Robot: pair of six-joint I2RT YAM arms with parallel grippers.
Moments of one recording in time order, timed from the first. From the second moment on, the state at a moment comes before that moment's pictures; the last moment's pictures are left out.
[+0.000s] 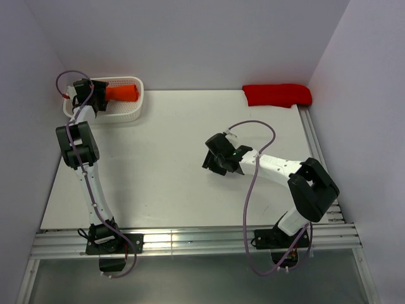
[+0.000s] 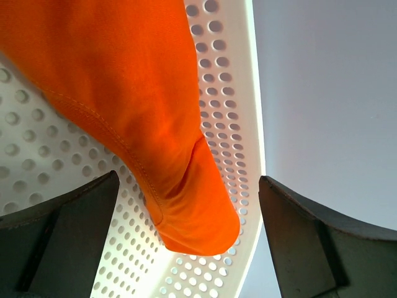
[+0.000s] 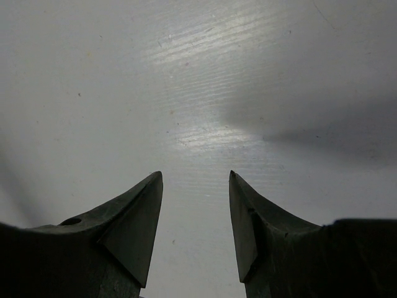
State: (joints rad) left arm 0.25 2.48 2.01 0.03 0.09 -1.24; right arm 0.74 1.57 0.96 -0.37 0.18 1.05
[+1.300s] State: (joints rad) left arm 0.19 1.34 1.38 -0.34 0.70 -0.09; right arm 0.68 1.12 0.83 -0.26 0.25 0.97
